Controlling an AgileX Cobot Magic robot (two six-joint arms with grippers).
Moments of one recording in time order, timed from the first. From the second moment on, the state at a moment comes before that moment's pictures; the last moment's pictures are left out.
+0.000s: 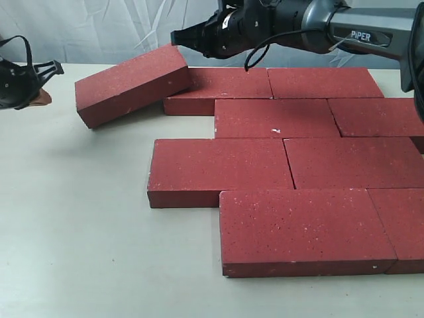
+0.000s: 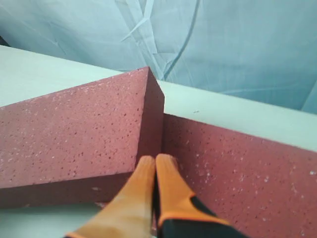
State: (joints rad) left arm 0.11 1.95 -1.19 -0.85 0.31 0.42; right arm 0.49 2.21 -1.79 0.07 0.26 0.13
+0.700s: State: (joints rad) left arm 0.11 2.05 -1.24 -0.91 0.28 0.47; right arm 0.31 2.32 -1.86 0.55 0.39 -0.47
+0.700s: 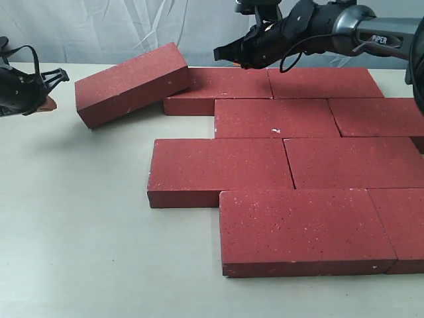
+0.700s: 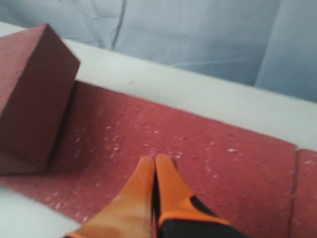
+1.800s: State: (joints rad) left arm 0.06 2.24 -1.39 -1.06 0.34 0.50; right arm 0.21 2.79 -2.52 1.15 0.94 -0.76
